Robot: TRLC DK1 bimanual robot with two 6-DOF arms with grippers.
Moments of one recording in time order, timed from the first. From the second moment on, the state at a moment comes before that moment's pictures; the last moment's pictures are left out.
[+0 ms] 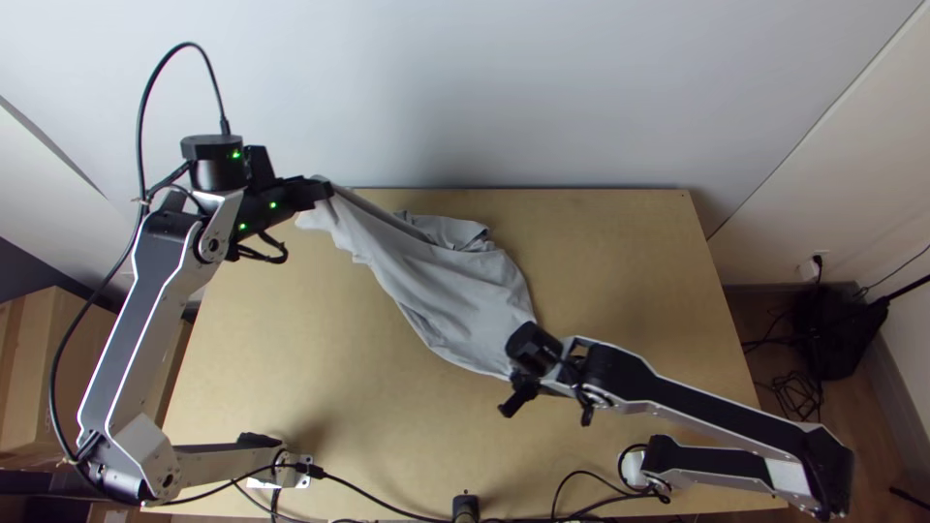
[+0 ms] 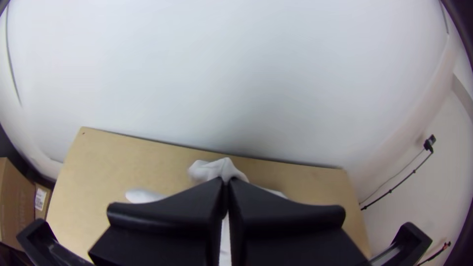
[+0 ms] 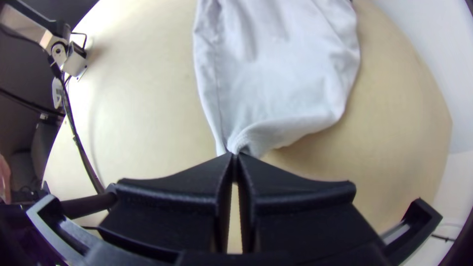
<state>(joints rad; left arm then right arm) -0.20 1.40 1.70 -0.76 0.04 -0.36 1.10 1.29 1.02 -0.81 0.06 0.29</state>
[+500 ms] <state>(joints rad) -0.37 1.60 1.89 -0.76 0.04 -0.37 1.22 1.71 1.35 -0.55 0.14 0.20</state>
